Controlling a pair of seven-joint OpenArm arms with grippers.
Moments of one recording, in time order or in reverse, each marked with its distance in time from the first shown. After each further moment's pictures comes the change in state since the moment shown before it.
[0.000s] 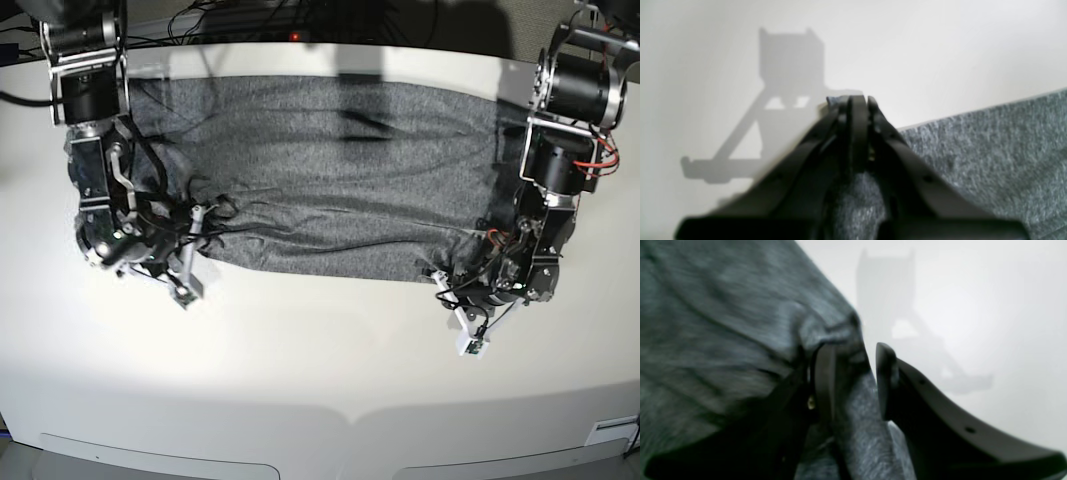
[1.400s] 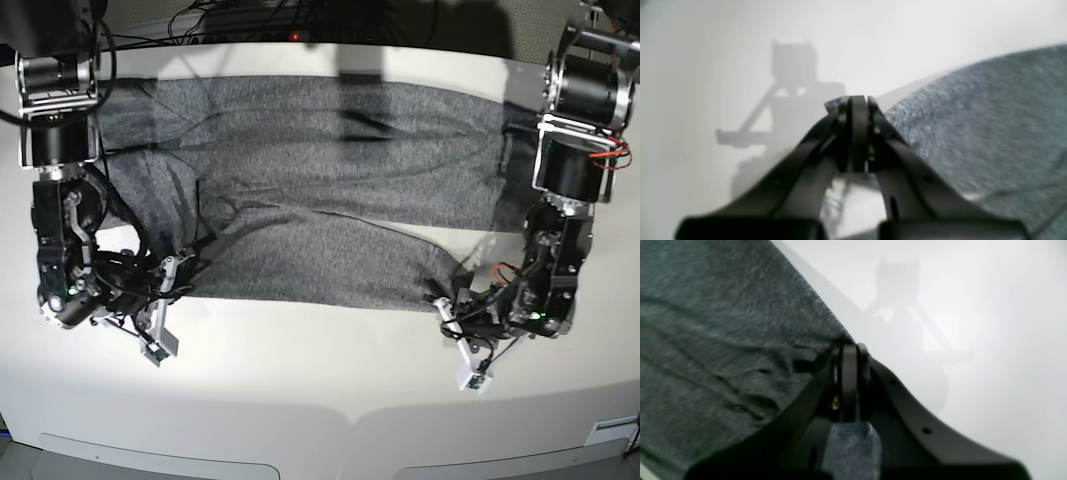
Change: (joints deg) left arm -0.2 -2.9 0.1 17.1 -7.4 0.0 16.1; right arm 7.9 4.9 1.7 5.6 15.2 0.2 -14.3
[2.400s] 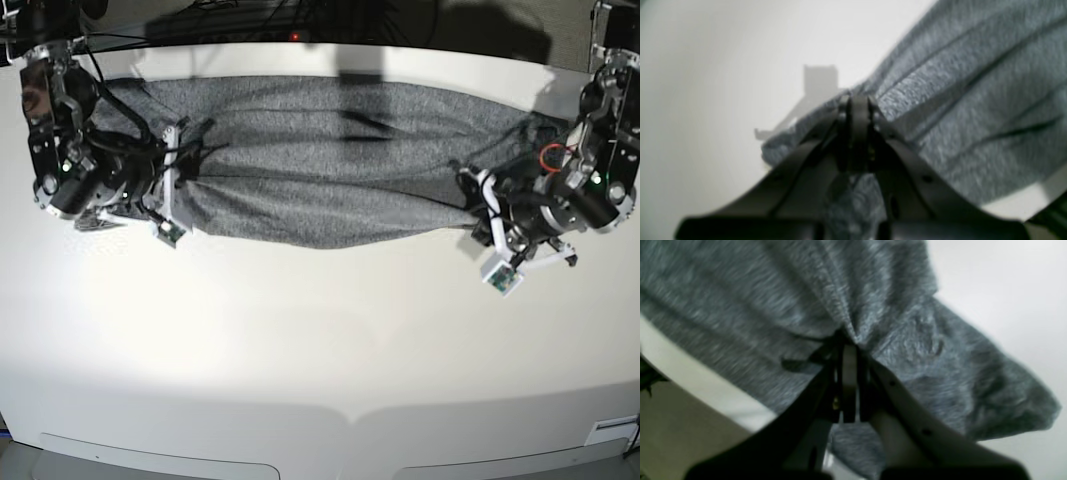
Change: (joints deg) left arm 27.8 -16.3 0.0 46.1 -4.4 0.9 13.6; right arm -25.8 6.8 1.1 27.2 7.8 0.0 -9.8
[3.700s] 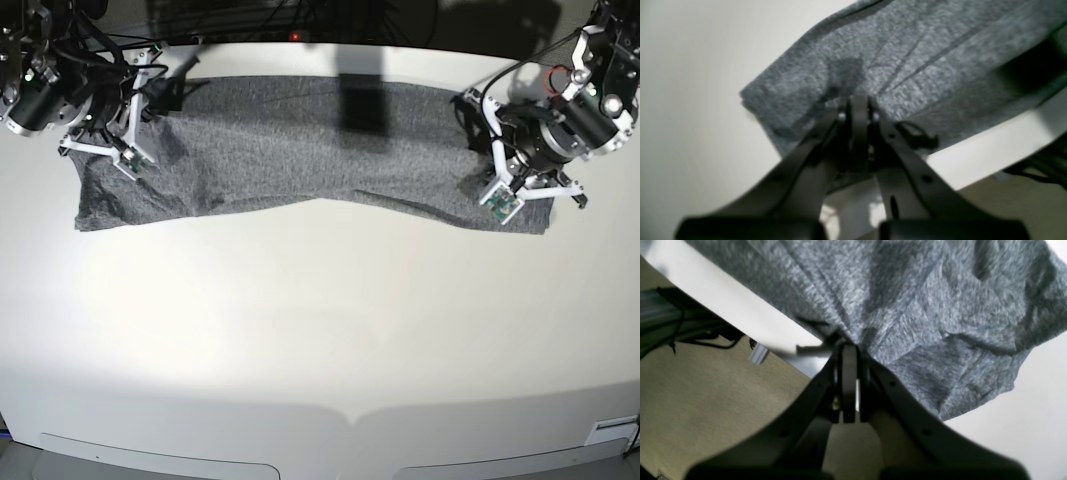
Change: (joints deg) left arm 14.7 -3.0 -0.1 12.1 10.1 3.6 -0.5; right arm -20.9 0.0 15.1 15.3 2.7 0.0 -3.2
